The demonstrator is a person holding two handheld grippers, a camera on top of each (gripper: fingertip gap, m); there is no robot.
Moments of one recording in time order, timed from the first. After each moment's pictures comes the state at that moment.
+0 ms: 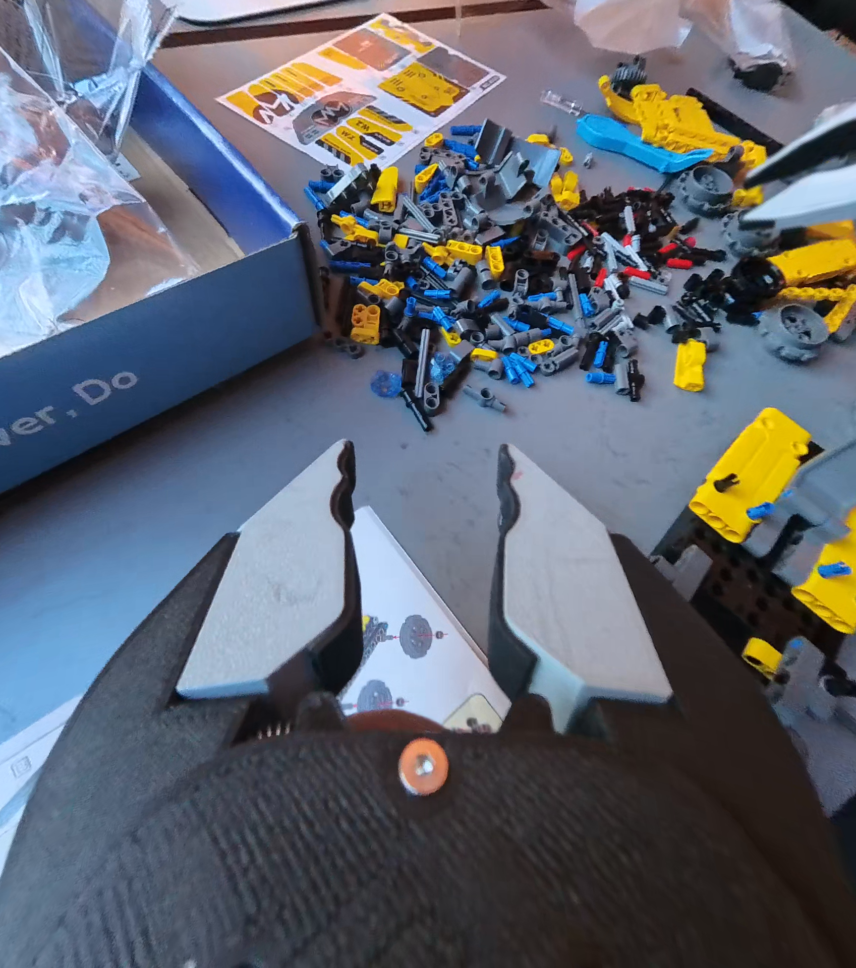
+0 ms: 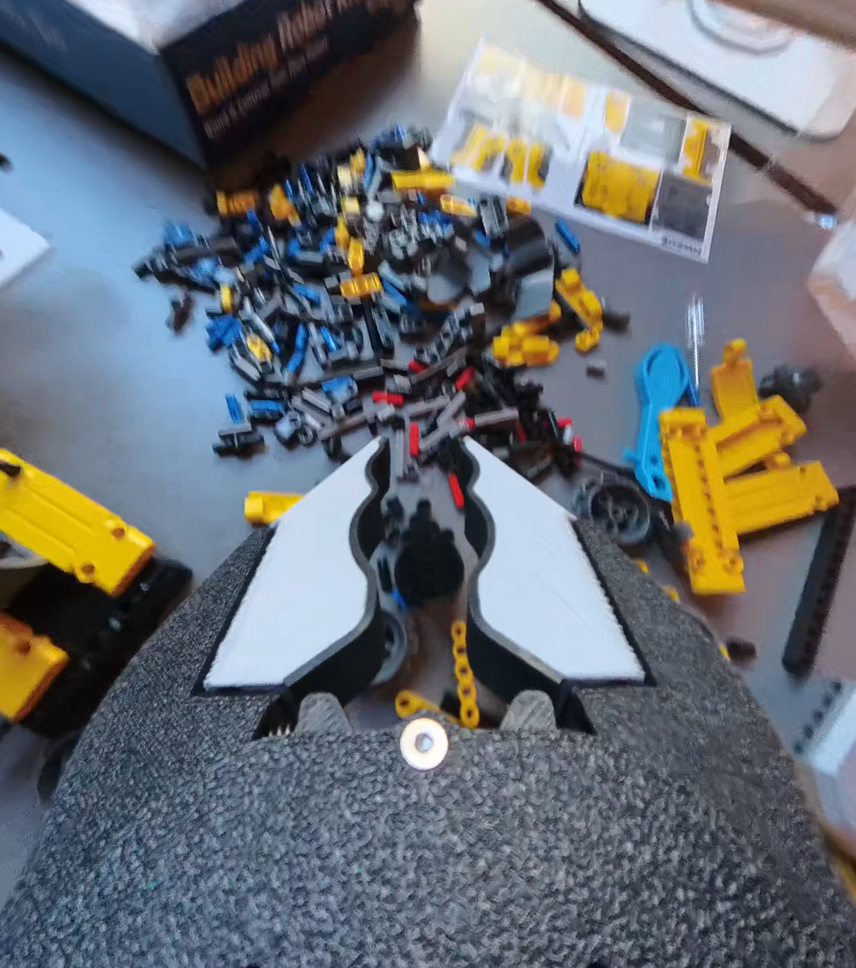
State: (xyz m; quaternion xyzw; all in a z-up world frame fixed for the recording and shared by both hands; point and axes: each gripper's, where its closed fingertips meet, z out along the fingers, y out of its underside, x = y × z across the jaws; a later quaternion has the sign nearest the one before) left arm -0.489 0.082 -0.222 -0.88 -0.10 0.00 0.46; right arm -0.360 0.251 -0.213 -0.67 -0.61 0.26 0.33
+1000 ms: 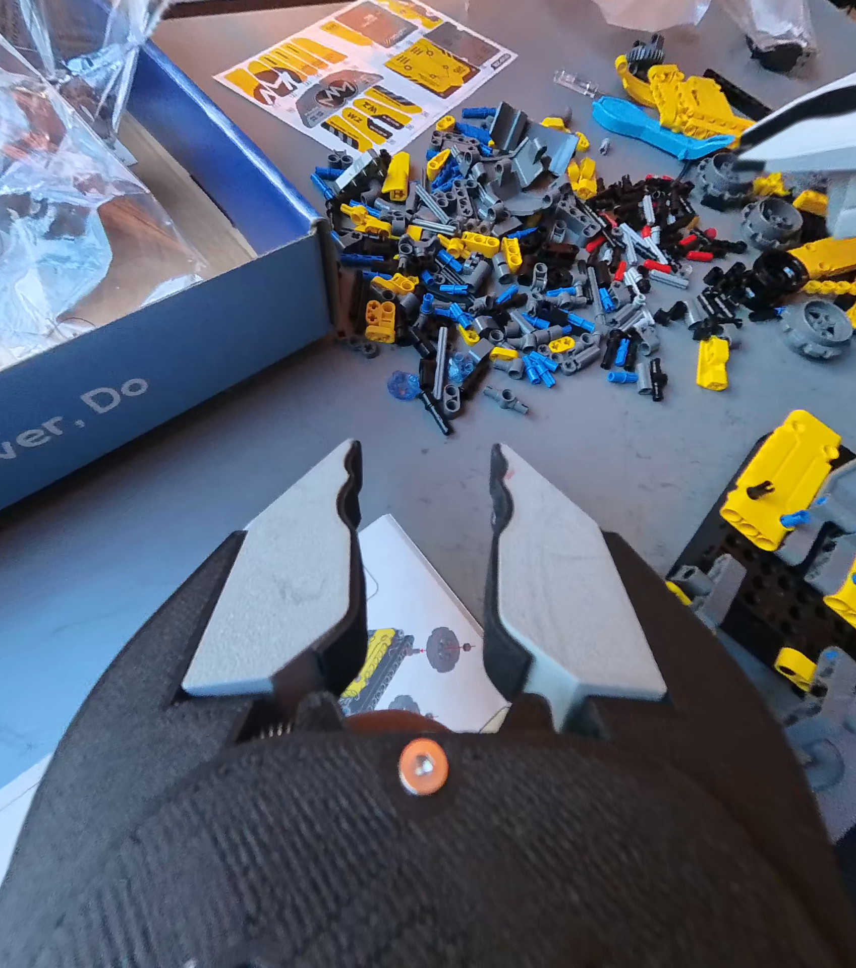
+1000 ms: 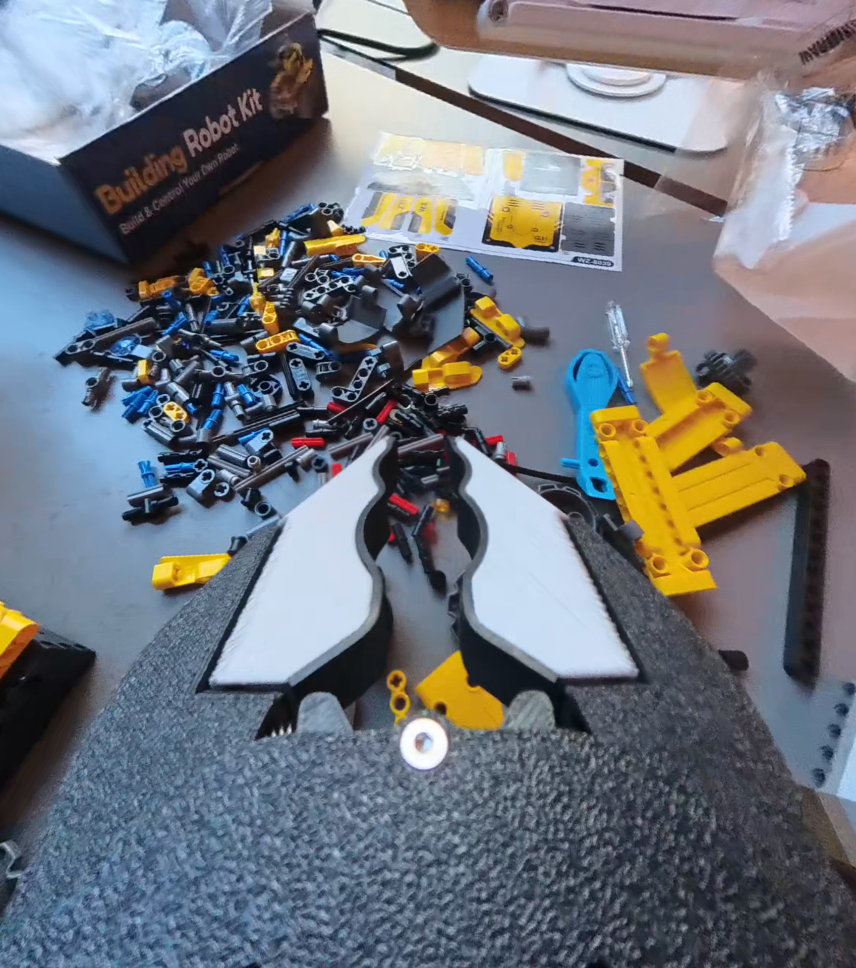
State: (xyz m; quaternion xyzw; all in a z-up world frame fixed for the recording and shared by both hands) left arm -0.499 0.087 -0.228 -0.89 -0.09 -0.01 0.45; right arm -0.363 0.292 -0.221 -0.69 -0.53 0.31 0.38
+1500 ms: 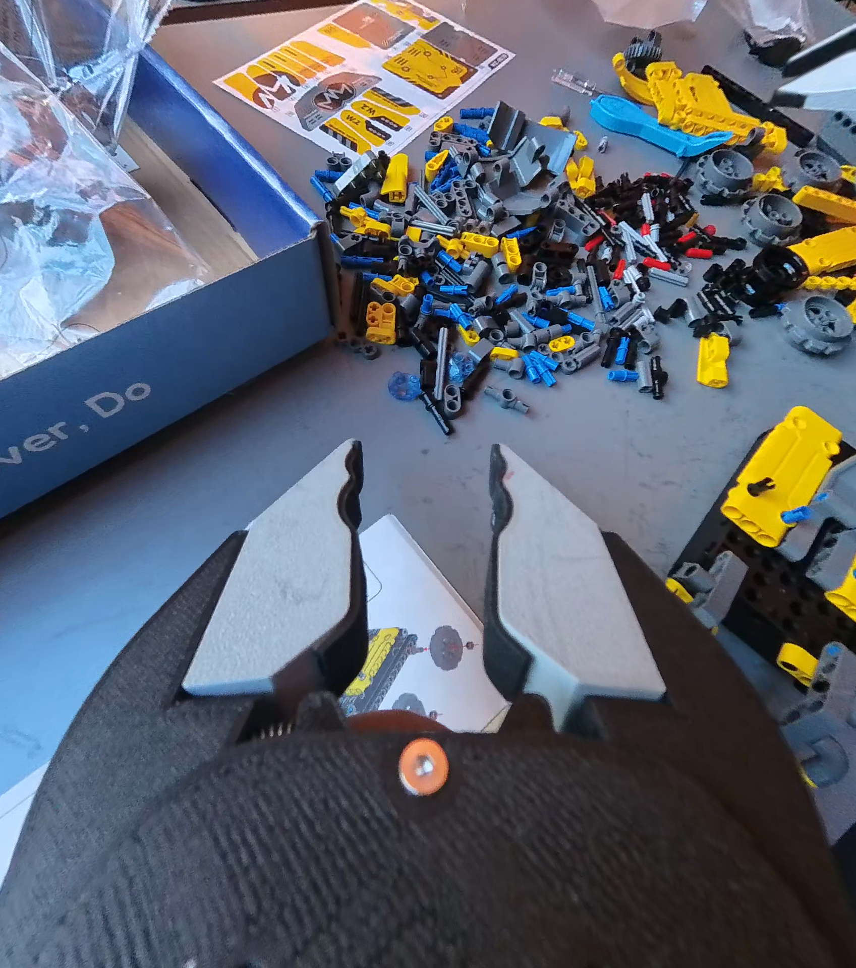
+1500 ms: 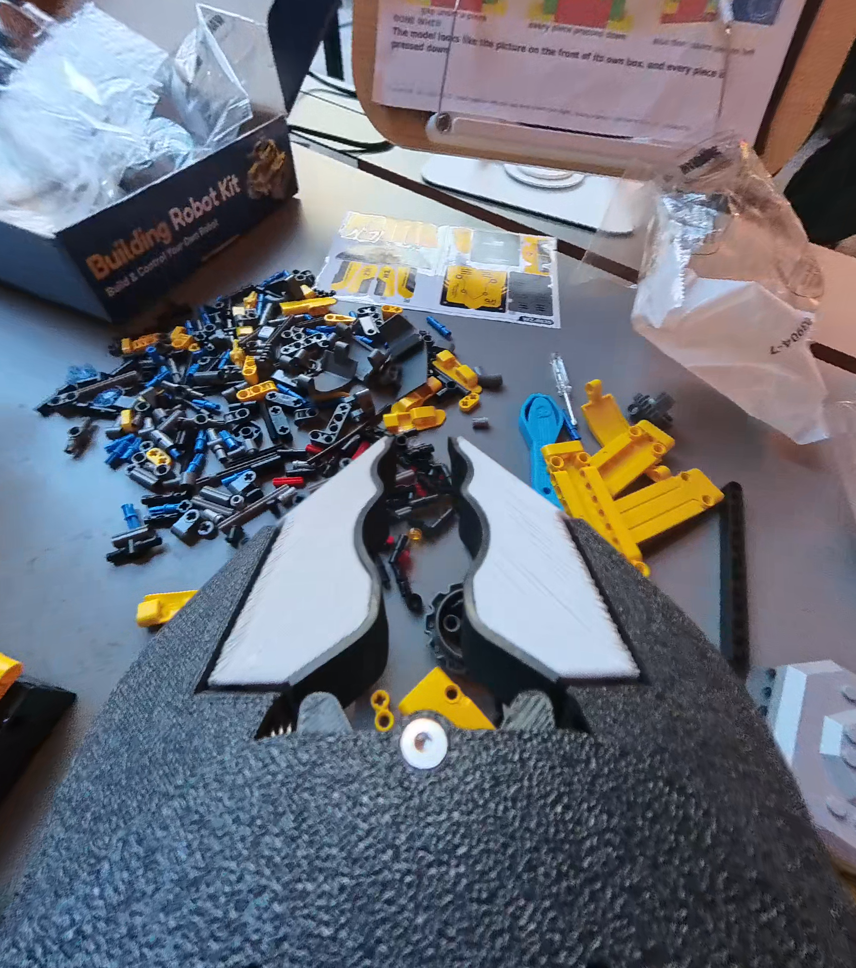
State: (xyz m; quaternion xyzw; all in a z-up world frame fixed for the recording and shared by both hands) left arm -0.500 0.086 -0.227 -0.89 -0.09 -0.01 0.45; right arm -0.360 0.302 -0.196 -0.68 -0.51 0.30 0.44
